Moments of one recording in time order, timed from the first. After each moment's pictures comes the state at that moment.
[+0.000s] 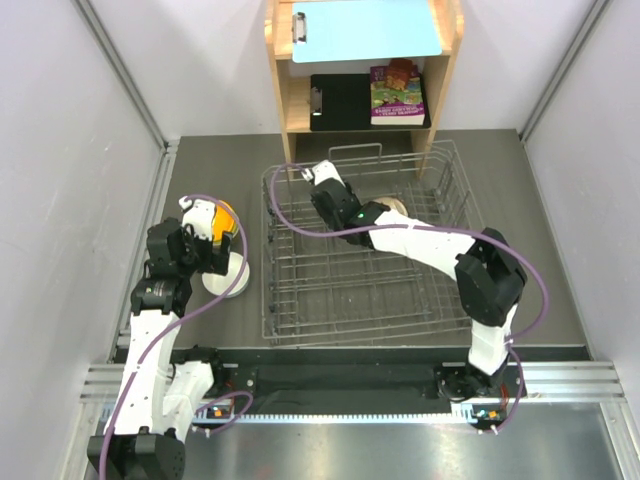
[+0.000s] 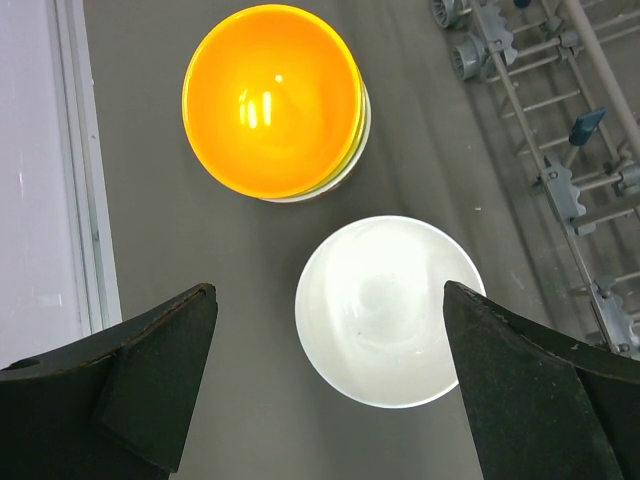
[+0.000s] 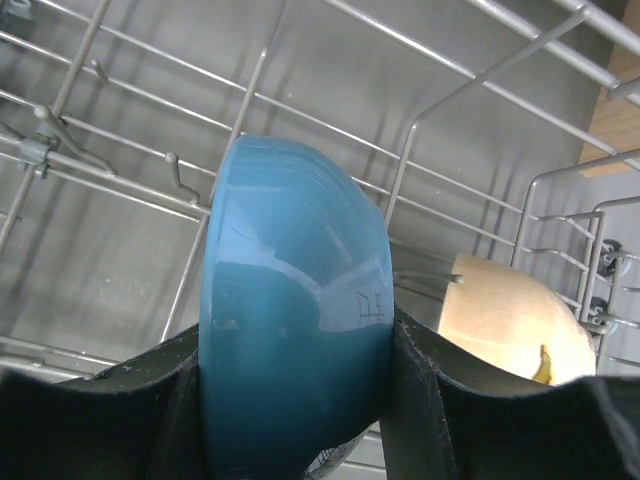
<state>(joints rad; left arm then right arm) 0.05 0.75 0.73 -0.51 0.11 0.26 0.86 1.85 1.46 -0.32 0.55 0.05</state>
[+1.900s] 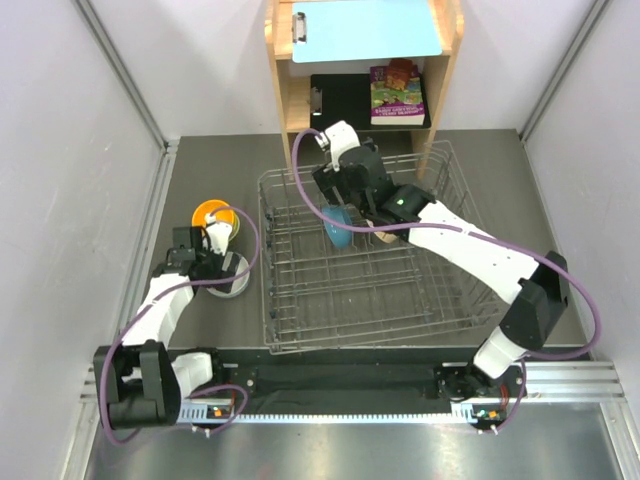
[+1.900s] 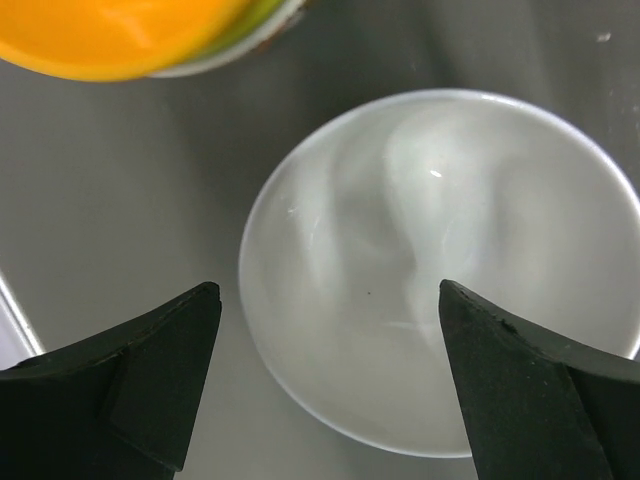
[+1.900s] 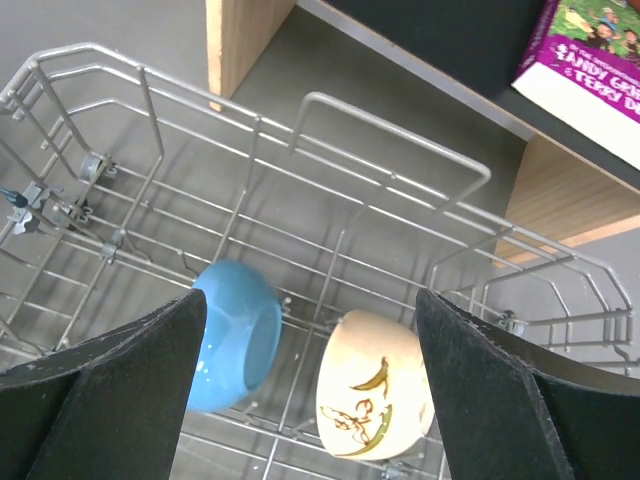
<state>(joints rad) 0.07 1.11 0.60 -0.44 0.06 0.38 0.85 1.62 1.55 -0.35 0.48 -0.07</state>
